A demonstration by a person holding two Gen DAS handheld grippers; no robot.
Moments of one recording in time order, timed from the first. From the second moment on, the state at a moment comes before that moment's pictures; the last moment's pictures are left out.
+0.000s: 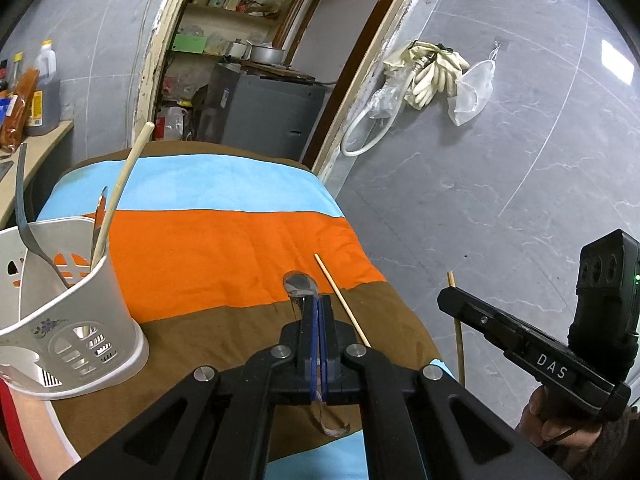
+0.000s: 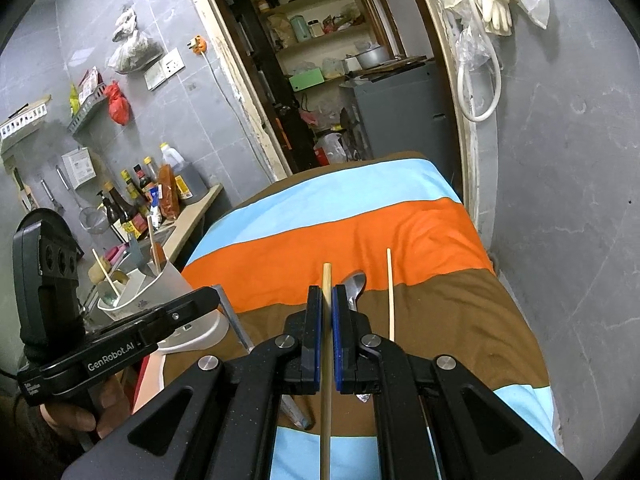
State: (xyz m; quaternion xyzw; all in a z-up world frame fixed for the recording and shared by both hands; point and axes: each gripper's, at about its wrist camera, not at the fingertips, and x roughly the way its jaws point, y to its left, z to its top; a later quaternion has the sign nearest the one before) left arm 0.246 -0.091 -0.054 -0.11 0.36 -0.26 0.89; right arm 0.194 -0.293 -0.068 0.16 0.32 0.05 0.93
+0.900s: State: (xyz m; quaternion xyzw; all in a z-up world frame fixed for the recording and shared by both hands) left arm 0.290 -0.096 -0.132 -0.15 0.52 -0.11 0.83; right arm 0.203 -0.331 -0.078 0.15 0.33 0.07 0.93
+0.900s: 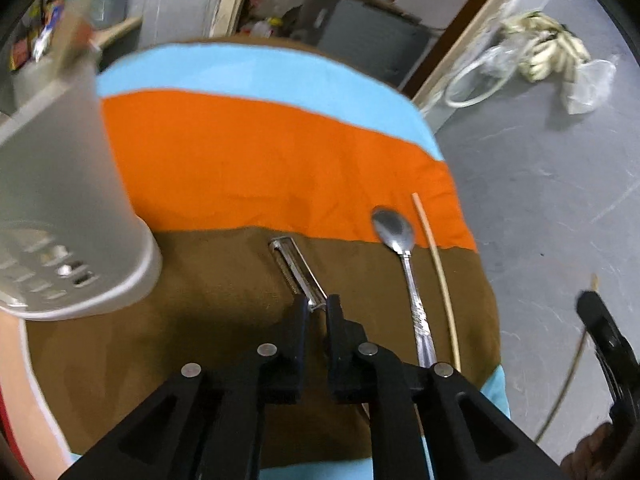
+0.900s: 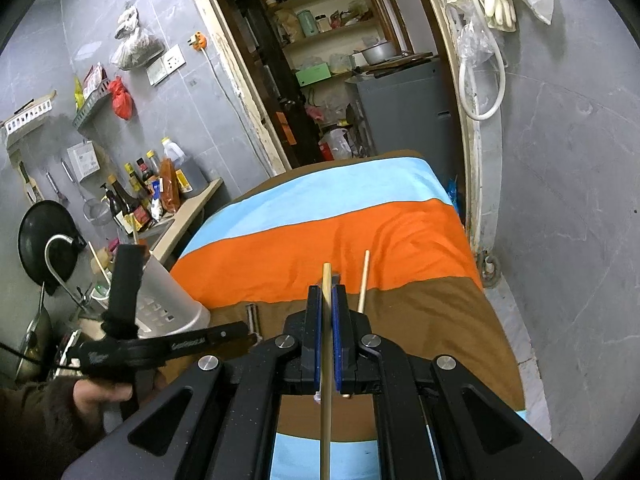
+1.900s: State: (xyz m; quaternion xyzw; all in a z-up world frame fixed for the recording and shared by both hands) left arm 0.254 -0.083 -0.048 -0.13 0.38 -0.16 0.90; right arm 0.226 -0.294 -0.024 0.19 0.23 0.14 0.94
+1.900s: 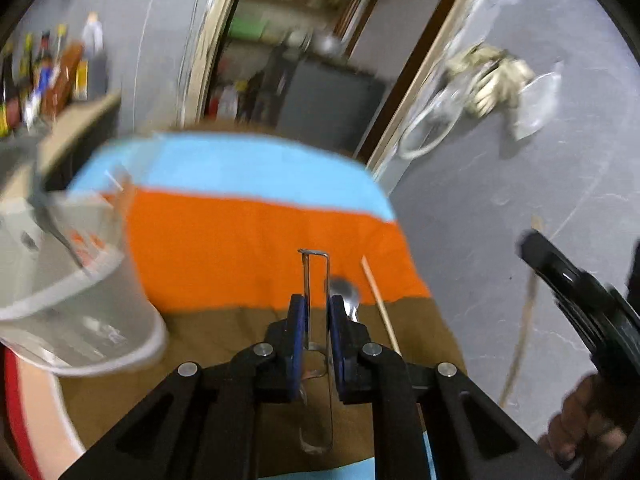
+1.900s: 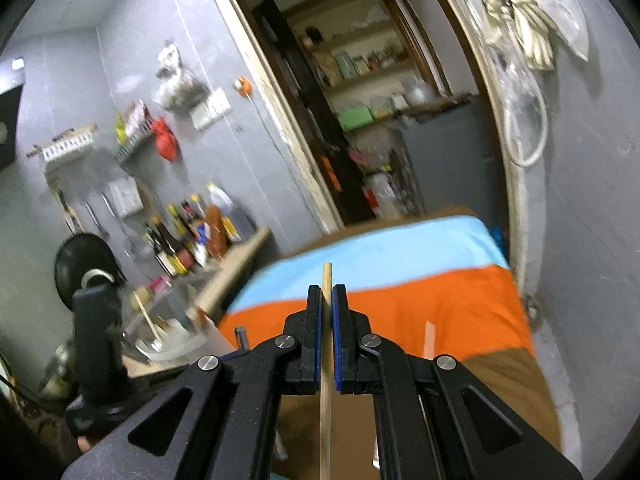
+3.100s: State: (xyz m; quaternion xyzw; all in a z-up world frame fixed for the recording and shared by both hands) left arm 0.242 0.164 0.023 -0.15 0.21 -0.05 0.96; right arm 0.295 -0.056 0.024 0.12 0.09 0.15 0.98
